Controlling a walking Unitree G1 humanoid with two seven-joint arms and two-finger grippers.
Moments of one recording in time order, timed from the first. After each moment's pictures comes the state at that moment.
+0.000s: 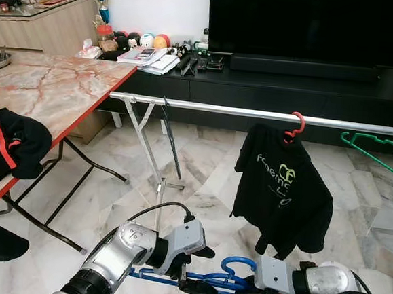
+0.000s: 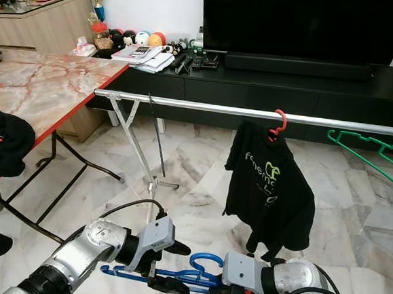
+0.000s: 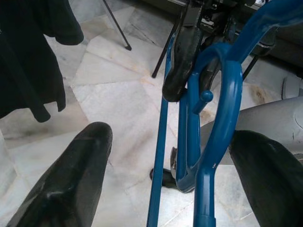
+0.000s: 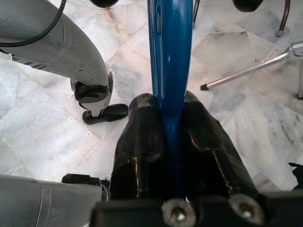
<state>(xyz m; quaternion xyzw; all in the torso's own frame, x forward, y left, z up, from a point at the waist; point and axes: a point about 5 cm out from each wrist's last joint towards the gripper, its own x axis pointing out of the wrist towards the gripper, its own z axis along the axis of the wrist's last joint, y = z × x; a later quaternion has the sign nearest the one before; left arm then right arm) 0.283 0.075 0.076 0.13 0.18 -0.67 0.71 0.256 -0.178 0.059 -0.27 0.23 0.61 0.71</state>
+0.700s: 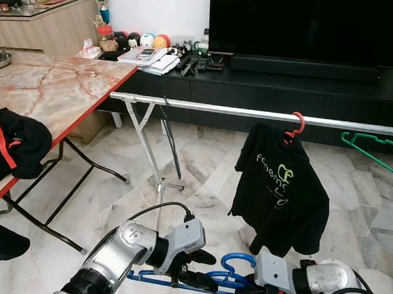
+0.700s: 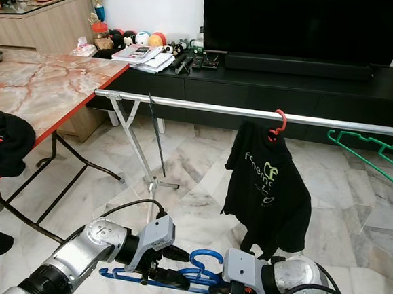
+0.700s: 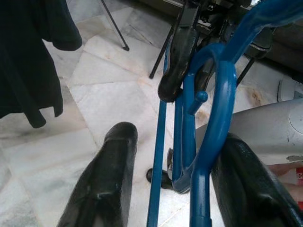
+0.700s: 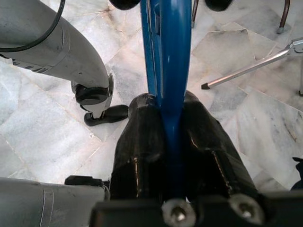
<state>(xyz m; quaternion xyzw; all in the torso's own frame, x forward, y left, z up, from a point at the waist) 0.283 0.075 0.078 0.12 0.19 -0.67 0.70 0.258 -0.177 0.061 -0.26 0.23 0.60 0.72</state>
